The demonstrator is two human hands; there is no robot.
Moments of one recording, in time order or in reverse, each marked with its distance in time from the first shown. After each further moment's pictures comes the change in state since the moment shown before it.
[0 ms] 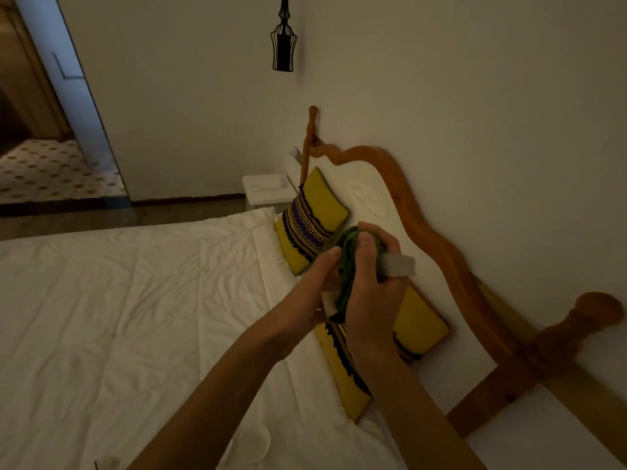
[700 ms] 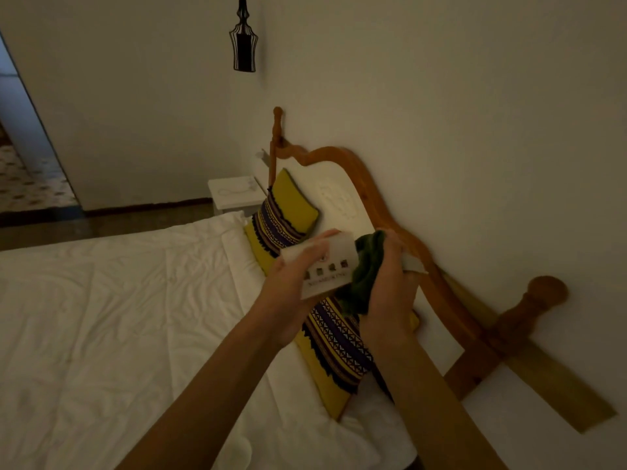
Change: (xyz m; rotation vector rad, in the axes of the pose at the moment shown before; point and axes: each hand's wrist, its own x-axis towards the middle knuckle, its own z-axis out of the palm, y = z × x) left_hand 0.027 0.000 0.010 -0.299 0.133 0.055; right_hand 0.036 0.010 -0.044 0.109 0.160 0.341
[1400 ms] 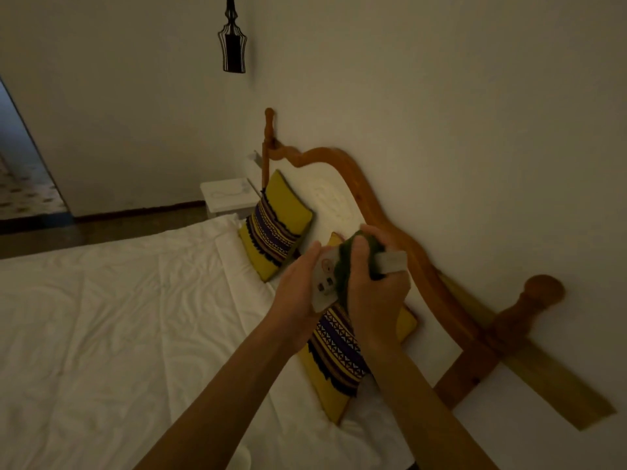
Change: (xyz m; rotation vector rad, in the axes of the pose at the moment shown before) left_hand 0.022 -0.020 0.009 0.083 -0.003 -0.037; right_hand 0.005 0.011 0.007 -0.376 0.025 -0.516
